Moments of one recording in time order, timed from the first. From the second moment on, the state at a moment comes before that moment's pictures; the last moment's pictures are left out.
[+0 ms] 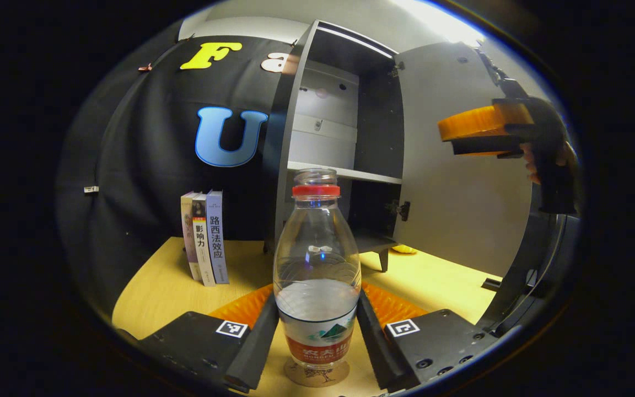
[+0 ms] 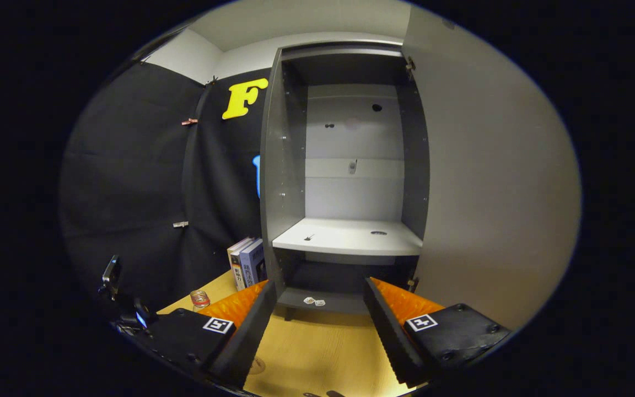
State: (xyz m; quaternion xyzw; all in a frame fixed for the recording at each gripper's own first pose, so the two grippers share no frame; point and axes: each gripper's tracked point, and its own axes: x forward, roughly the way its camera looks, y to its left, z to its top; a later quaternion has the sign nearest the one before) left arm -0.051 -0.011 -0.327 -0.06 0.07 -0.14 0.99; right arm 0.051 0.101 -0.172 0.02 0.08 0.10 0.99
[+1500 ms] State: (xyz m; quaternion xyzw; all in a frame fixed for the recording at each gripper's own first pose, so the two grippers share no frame) left arm -0.052 -0.044 -0.229 -0.01 0.02 -0.19 0.98; right arm 0.031 0.085 -0.131 -0.01 0.07 0.12 0.99
